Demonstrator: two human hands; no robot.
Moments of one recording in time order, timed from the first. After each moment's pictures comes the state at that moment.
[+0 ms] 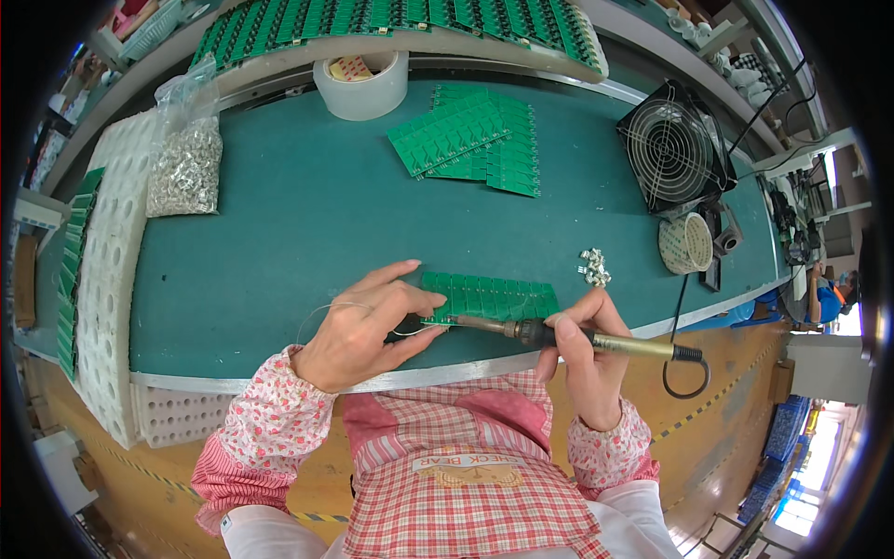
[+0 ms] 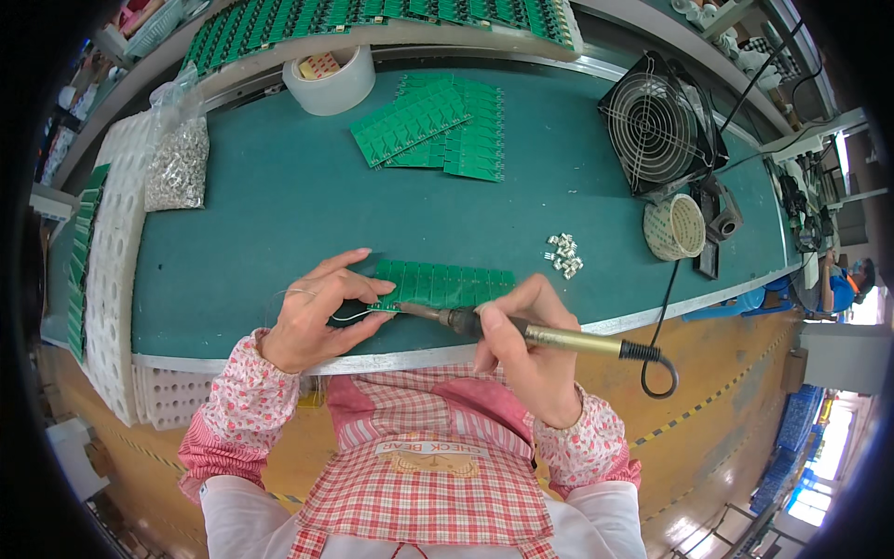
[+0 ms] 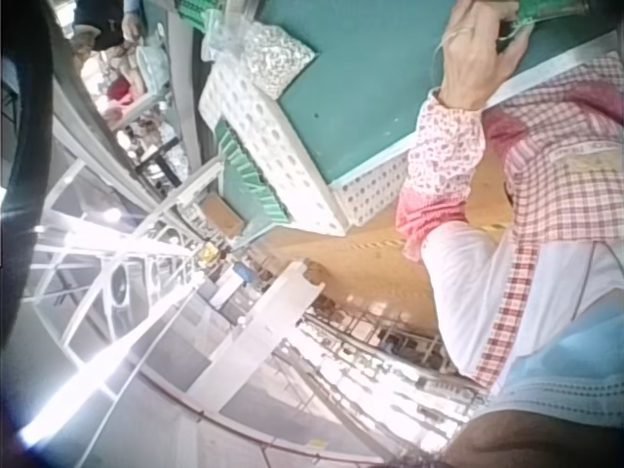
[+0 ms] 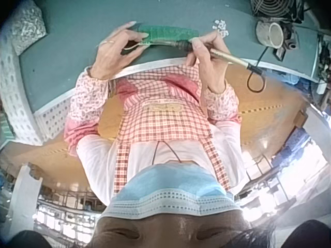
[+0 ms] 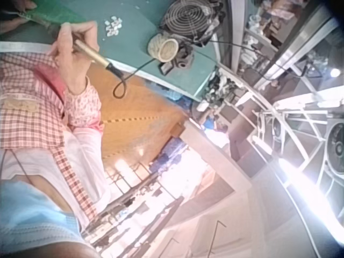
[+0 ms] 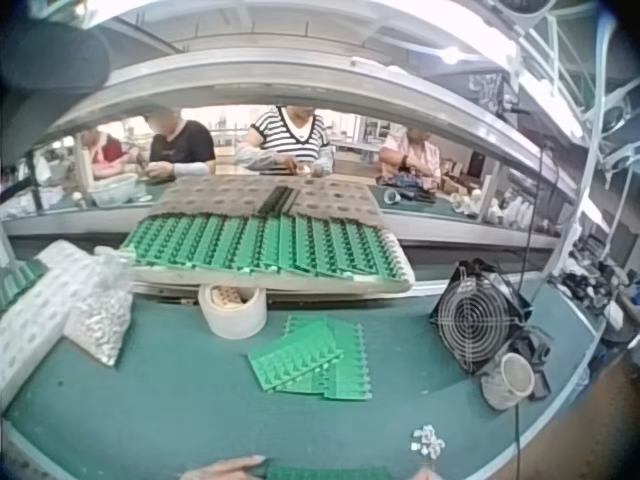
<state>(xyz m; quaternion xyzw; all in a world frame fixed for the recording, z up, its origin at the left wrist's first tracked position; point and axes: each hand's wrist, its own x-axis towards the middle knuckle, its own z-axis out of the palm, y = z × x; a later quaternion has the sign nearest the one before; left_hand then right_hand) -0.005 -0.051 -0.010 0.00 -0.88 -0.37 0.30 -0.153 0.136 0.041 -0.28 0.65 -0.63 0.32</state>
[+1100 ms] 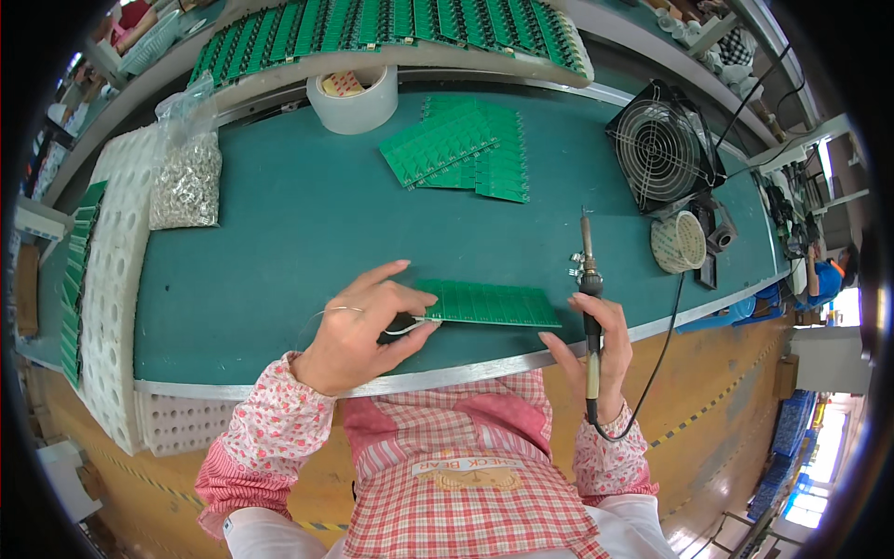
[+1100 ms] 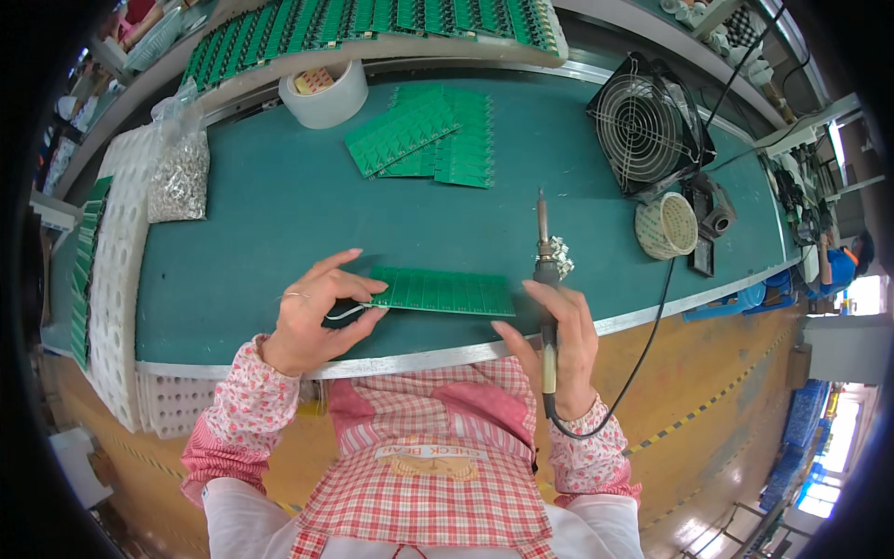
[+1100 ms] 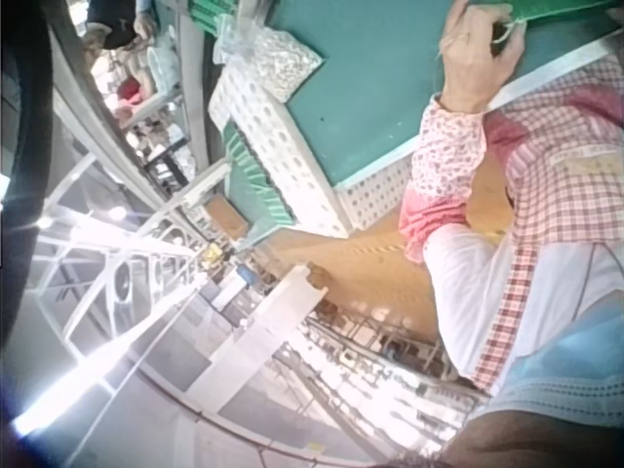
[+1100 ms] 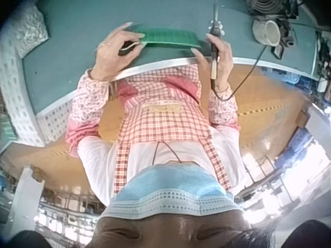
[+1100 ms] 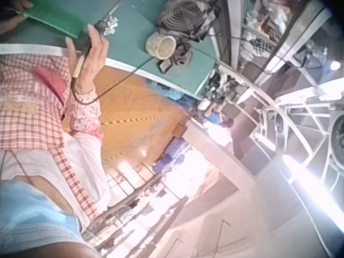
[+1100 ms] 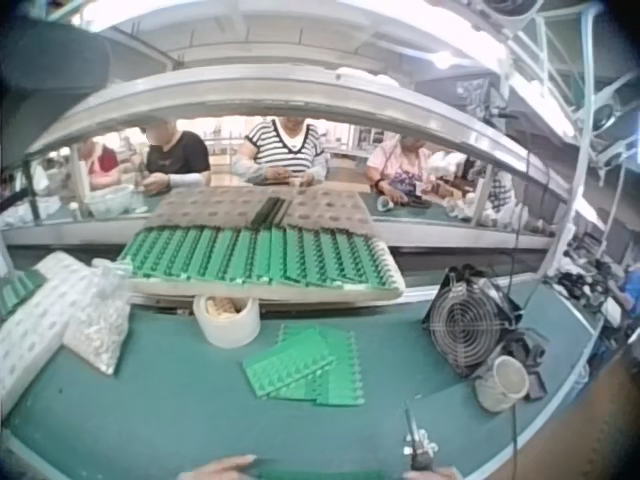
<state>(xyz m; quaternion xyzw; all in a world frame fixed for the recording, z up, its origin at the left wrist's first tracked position) -0.007 -0.050 -0.008 0.02 -0.88 -0.35 0.31 -0.180 0.165 0.001 -0.49 0.76 -0.42 -0.07</state>
